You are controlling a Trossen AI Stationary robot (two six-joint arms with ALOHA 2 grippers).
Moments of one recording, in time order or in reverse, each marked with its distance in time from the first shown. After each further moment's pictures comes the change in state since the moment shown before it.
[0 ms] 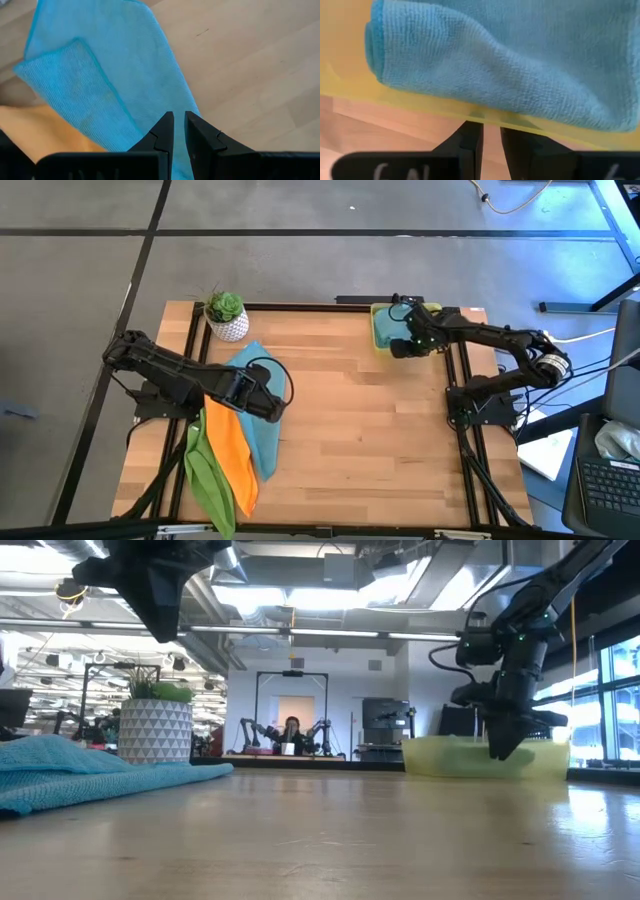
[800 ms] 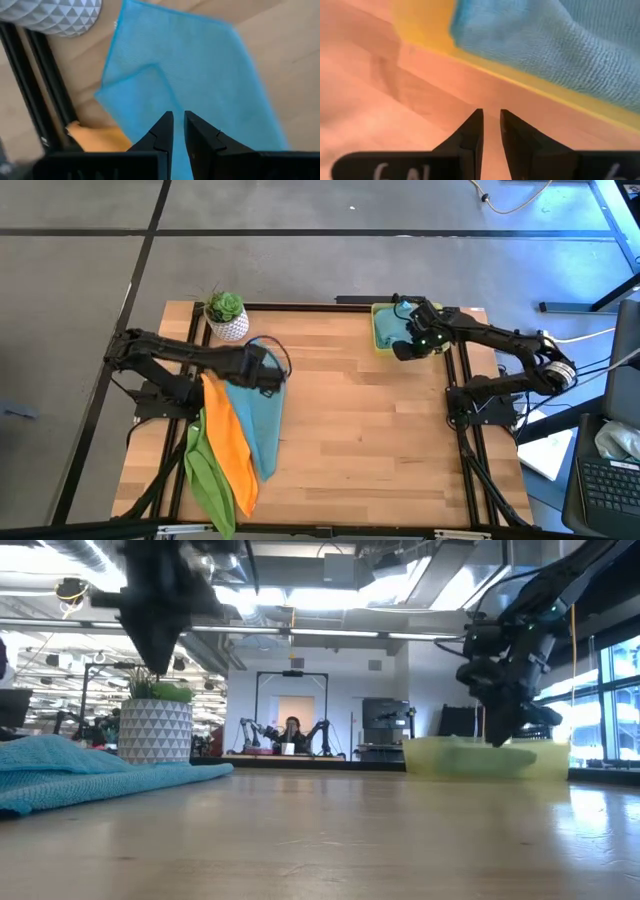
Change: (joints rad) left arm 0.258 -0.001 -0.097 -0.096 -0.032 0.229; right arm -0.027 -0.083 0.001 -0.047 -0.250 -0.135
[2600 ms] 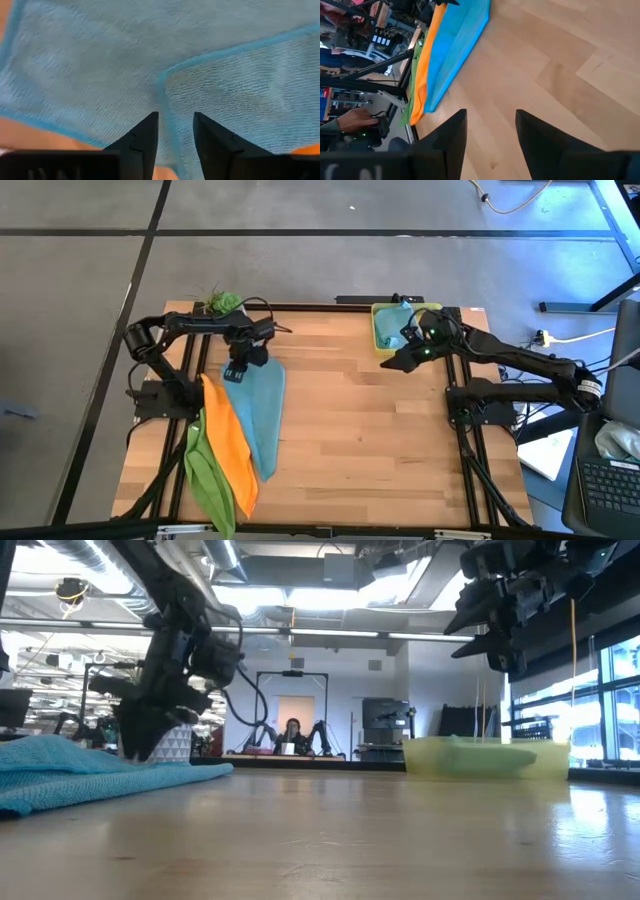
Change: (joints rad) left arm 0.641 0.155 -0.279 0.329 0.366 1.949; right arm 0.360 -0.329 0.000 0.272 -0.158 0.289
